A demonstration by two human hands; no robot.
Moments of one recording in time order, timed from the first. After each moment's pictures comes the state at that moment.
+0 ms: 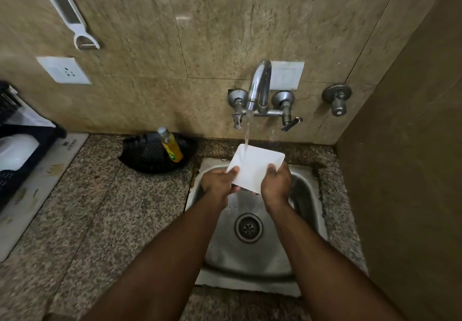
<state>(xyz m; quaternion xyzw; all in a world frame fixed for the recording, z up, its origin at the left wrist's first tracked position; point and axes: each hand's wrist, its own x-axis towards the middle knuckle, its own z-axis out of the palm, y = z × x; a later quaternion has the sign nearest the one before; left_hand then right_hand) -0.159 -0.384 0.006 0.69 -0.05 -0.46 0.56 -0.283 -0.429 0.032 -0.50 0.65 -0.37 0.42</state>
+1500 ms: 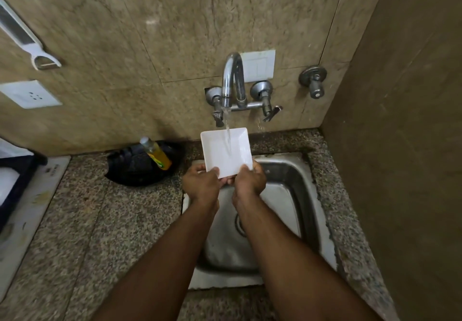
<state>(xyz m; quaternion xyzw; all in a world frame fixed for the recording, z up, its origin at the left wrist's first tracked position) -0.172 -0.365 0.055 0.75 -0.07 -0.31 0.58 -0.228 -0.411 0.017 -0.15 0.63 -0.47 0.59</state>
